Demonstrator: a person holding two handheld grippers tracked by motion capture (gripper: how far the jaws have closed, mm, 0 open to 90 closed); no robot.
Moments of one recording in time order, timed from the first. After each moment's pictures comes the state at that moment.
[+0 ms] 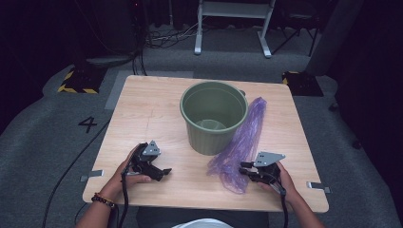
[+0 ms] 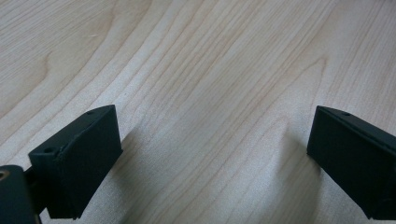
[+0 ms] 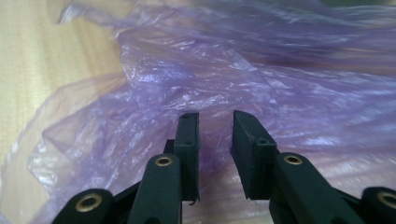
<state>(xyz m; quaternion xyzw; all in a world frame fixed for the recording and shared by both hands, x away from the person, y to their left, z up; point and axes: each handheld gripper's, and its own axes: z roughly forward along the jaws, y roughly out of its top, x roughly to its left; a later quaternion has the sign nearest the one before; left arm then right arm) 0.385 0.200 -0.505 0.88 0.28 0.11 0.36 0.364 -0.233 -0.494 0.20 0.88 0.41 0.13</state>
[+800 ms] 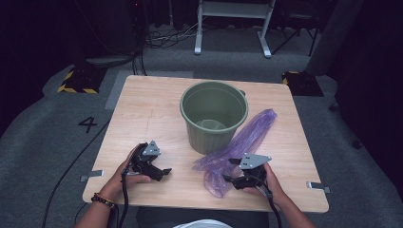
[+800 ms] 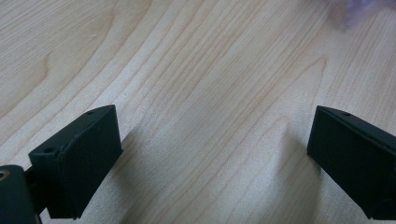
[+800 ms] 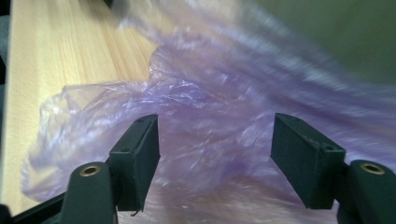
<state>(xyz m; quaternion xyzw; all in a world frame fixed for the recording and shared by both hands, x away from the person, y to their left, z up) 0.385 0.200 -0.505 0.88 0.28 0.11 0.36 0.350 -0.188 -0.480 0.19 0.87 0.44 0.13</state>
